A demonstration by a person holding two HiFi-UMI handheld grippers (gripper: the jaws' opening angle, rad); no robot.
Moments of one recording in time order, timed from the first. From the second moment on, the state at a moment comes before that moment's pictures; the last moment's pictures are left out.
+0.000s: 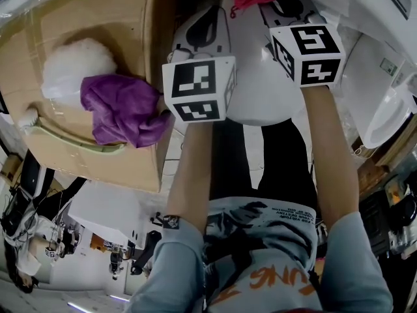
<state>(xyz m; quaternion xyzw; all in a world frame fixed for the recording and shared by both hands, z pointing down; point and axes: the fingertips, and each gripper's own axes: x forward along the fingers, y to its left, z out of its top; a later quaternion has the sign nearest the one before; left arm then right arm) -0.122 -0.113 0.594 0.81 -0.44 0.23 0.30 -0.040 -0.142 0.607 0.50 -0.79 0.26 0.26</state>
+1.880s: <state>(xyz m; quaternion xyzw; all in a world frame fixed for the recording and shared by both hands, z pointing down) 0.033 -0.054 0.595 0.84 -0.38 0.26 0.29 0.138 -0.065 0.608 0.56 -0.74 0.30 0.22</state>
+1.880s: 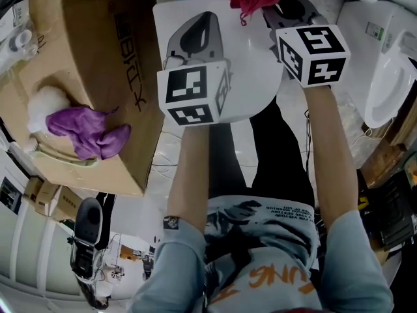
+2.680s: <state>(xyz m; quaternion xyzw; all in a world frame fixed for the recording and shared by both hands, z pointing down) 0.095 -0.031 0.600 0.84 -0.37 0.27 0.29 0.217 -0.034 0.610 0.57 -0.73 0.31 0.22</state>
